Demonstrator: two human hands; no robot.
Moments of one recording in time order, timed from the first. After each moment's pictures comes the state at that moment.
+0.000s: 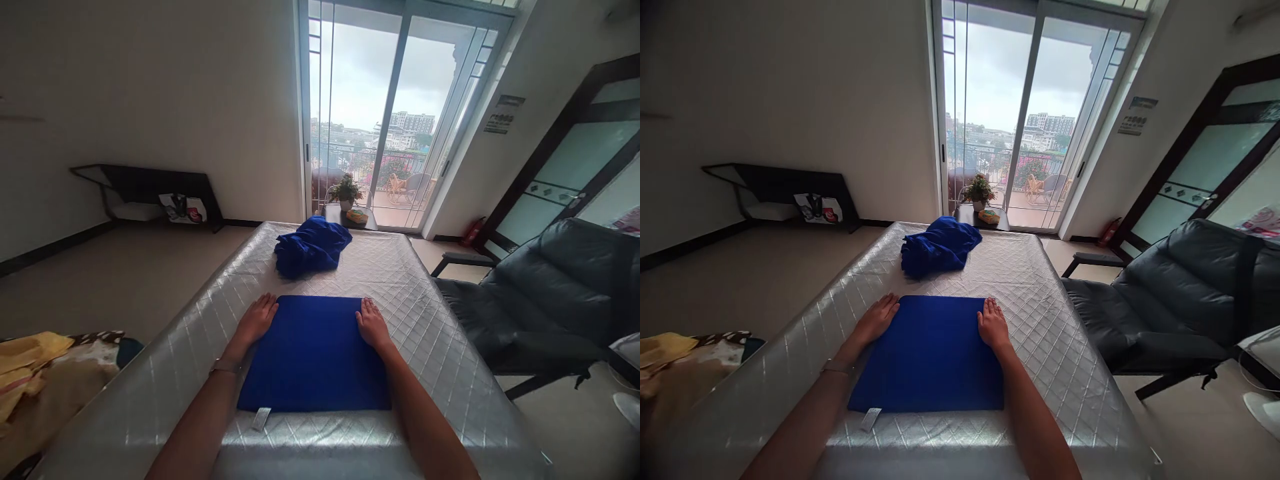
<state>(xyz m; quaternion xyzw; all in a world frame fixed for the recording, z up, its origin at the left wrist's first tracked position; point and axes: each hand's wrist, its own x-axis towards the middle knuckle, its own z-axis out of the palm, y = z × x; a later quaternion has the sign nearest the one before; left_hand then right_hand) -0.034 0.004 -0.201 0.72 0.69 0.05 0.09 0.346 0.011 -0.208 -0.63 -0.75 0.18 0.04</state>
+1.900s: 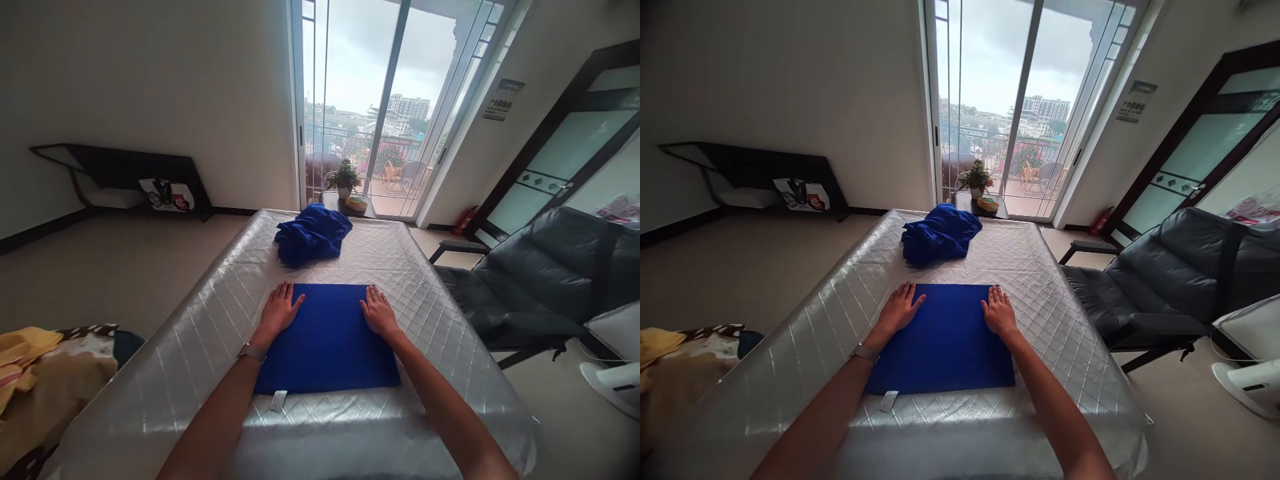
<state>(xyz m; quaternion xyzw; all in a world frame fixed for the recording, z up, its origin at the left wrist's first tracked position) 0.014 0.000 -0.198 0.72 0.69 0.01 0.07 0.338 -0.006 -0.190 -0.63 -0.76 0.15 0.01</state>
